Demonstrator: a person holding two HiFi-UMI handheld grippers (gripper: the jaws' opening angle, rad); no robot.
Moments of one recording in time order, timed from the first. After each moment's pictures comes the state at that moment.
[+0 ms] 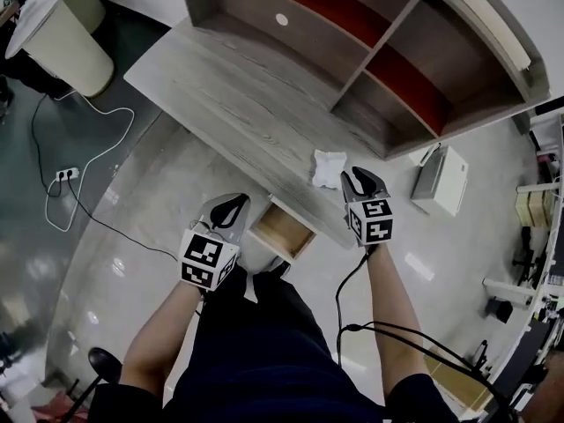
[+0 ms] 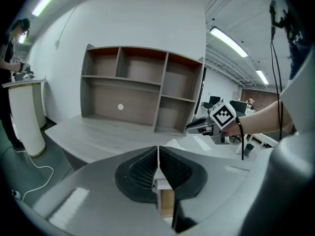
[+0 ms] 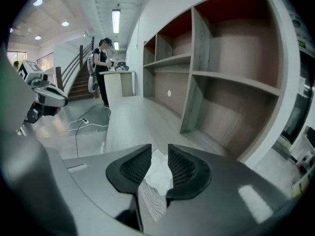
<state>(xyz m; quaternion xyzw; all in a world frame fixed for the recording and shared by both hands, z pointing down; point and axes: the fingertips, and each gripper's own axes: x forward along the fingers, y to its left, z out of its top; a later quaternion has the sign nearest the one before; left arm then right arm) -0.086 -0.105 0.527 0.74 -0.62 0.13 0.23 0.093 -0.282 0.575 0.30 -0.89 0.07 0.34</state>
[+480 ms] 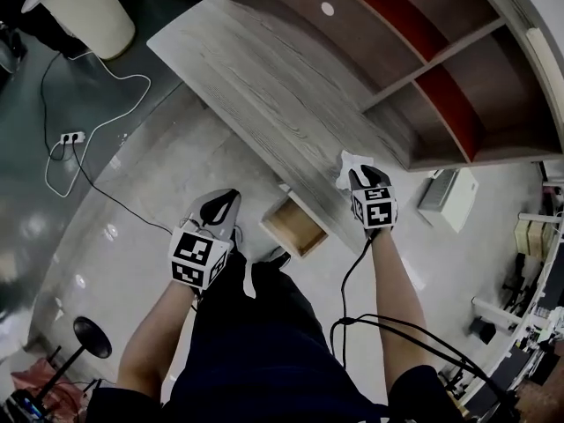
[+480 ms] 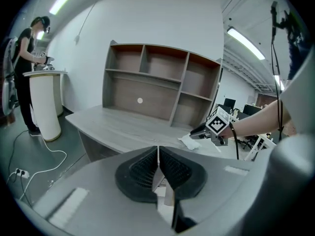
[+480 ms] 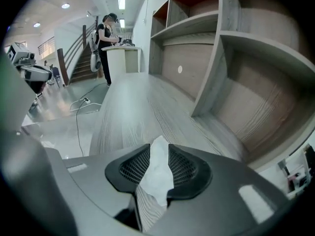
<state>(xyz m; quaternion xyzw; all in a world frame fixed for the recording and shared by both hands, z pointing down) -0.148 -0.063 0.555 0.68 -0.67 0.12 0.27 0.059 -0.298 0.660 0.26 -0.85 0.06 0.45</state>
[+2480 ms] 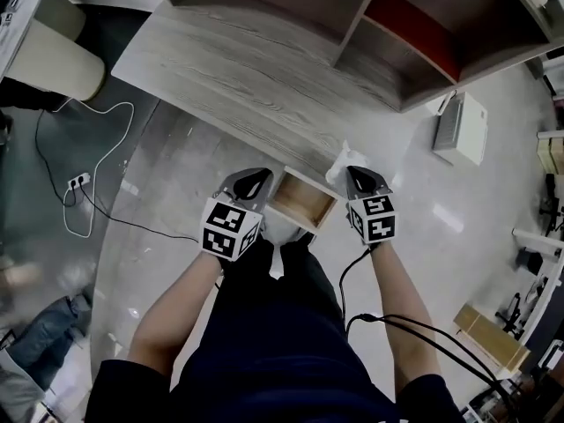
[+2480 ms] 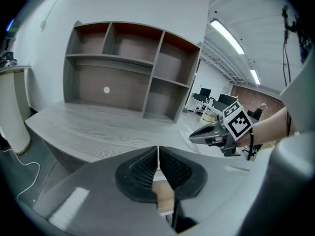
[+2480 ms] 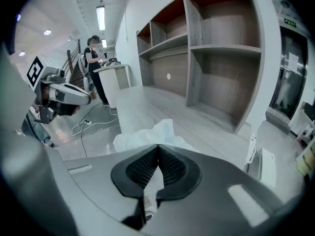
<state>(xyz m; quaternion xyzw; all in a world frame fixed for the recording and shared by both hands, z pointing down) -0.061 -0.119 0.581 0.77 -0.55 0.17 0.28 0.109 -0.197 0.635 0.32 -0.86 0.16 0.37</state>
